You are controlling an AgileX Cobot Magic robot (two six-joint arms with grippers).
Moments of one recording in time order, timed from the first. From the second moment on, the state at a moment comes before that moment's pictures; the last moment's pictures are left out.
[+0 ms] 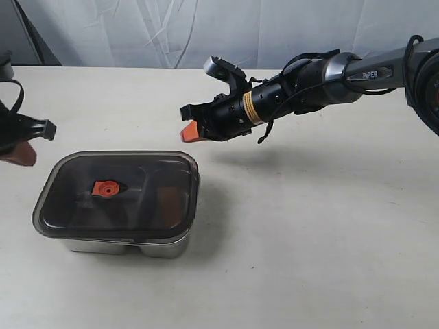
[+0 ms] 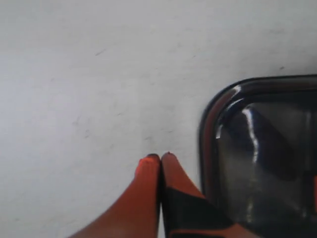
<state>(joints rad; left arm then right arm) 0.15 1.55 -0.94 -0.23 0.75 0.16 0.41 2.28 -1.50 -1.75 -0.74 2.07</state>
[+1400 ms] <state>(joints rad) 0.15 1.64 -0.94 -0.08 0.72 0.01 0.42 2.09 -1.53 -0.27 0.73 0.09</state>
